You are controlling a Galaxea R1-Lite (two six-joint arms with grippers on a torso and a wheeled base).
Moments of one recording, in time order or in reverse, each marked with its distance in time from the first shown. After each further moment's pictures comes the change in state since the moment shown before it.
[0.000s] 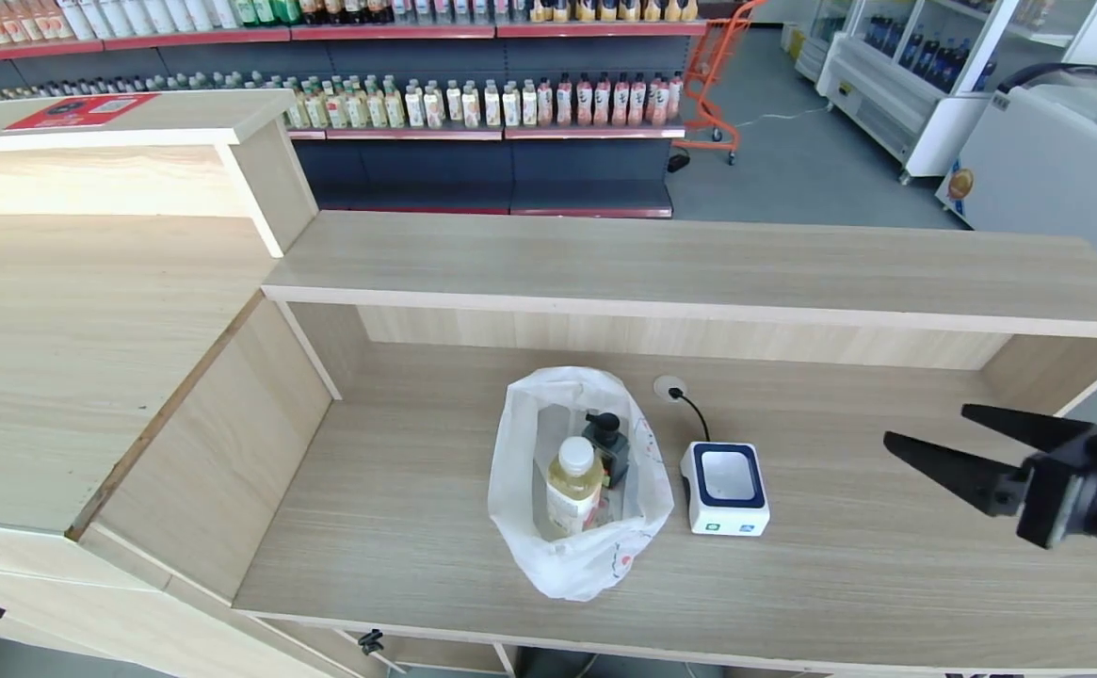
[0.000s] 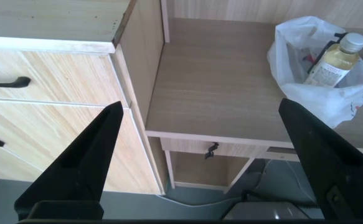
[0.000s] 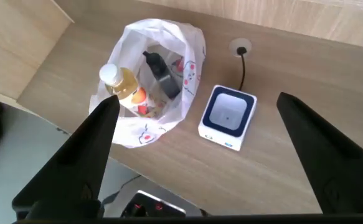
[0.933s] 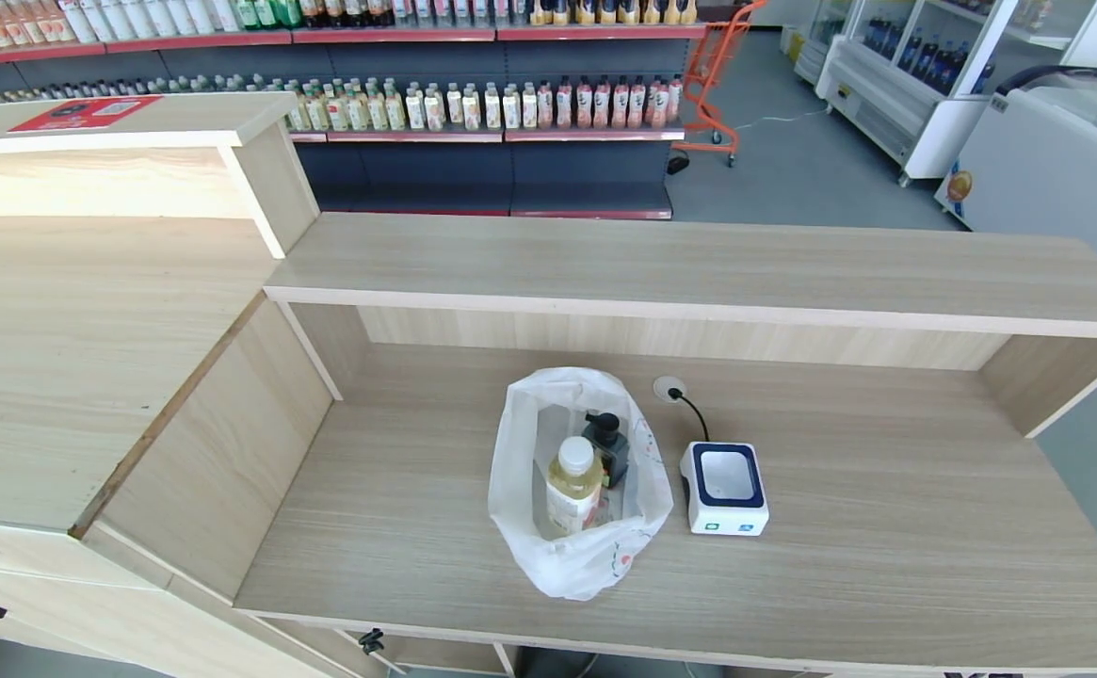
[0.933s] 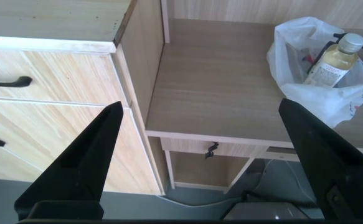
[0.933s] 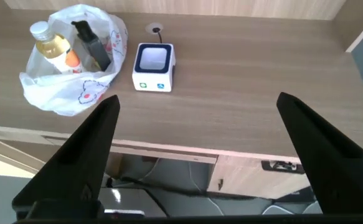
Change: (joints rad) left arm 0.000 0.000 0.000 0.000 0.000 0.000; right arm -0.127 -1.130 0.384 0.570 -0.233 0.000
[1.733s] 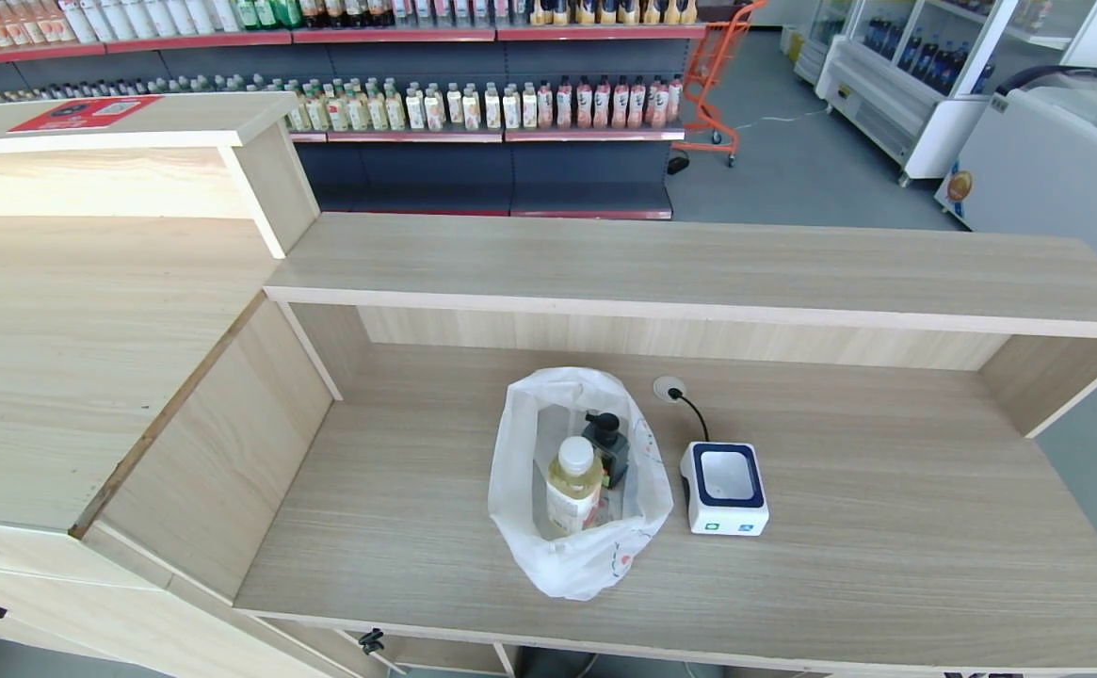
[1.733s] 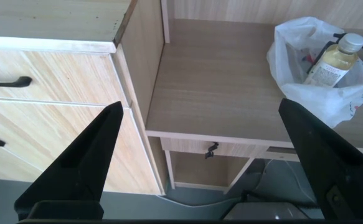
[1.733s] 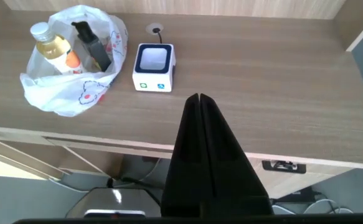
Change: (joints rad) left arm 0.000 0.000 0.000 0.000 0.000 0.001; right arm 0.000 -0.007 0.000 0.001 0.000 0.003
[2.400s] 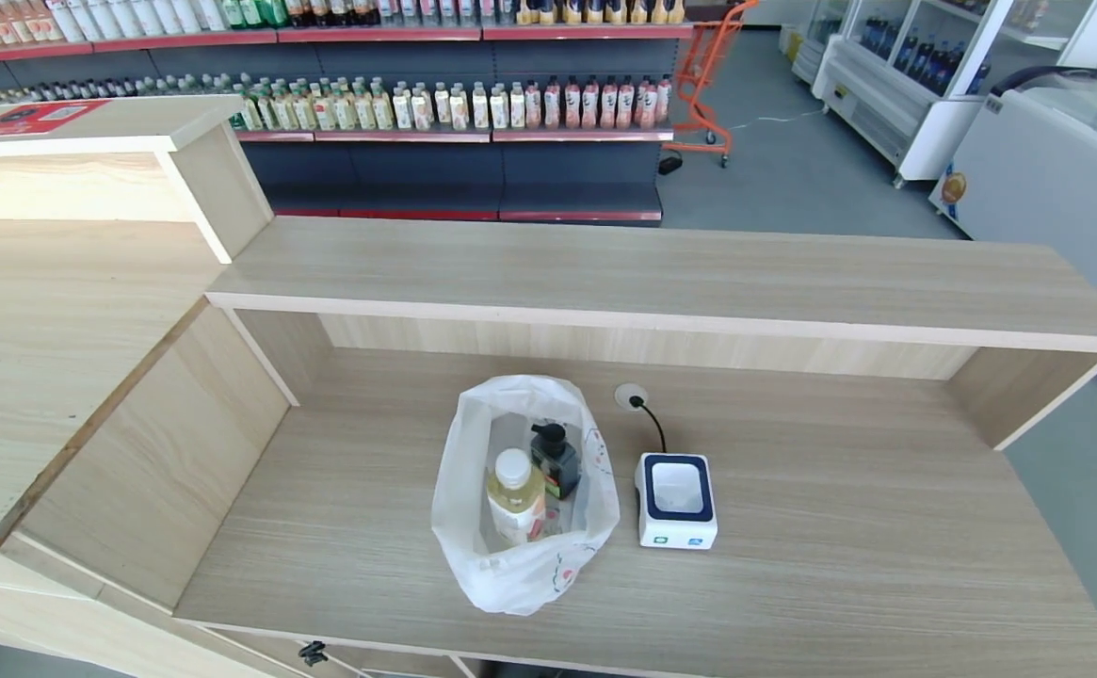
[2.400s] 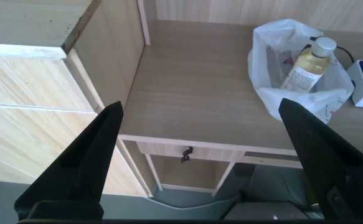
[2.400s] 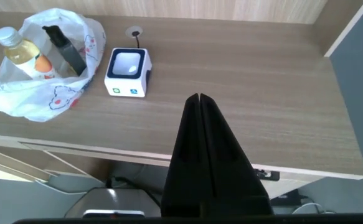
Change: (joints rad) left arm 0.000 0.000 0.000 0.000 0.000 -0.002; right arm 0.000 0.000 0.000 0.000 0.000 -0.002
